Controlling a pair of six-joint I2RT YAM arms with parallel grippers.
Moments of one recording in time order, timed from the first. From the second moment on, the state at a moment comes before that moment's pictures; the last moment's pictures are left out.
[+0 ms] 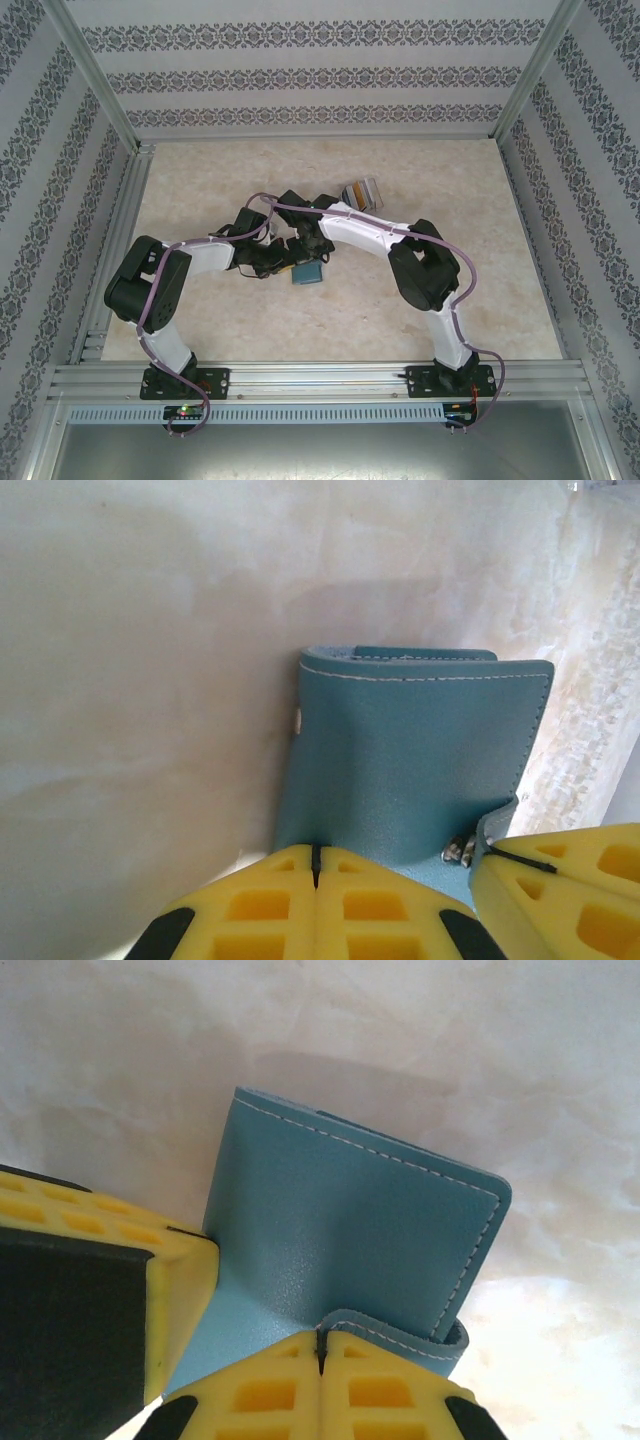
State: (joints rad) left arm -0.38 1.73 0.83 -0.11 0.55 -0.82; right arm 0.81 2.11 1.67 -0.94 -0.02 0.45
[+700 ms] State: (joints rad) left arm -0.38 1.74 0.83 -0.10 0.56 -0.82; right arm 0.79 2.13 1.67 -0.93 -0.06 0.45
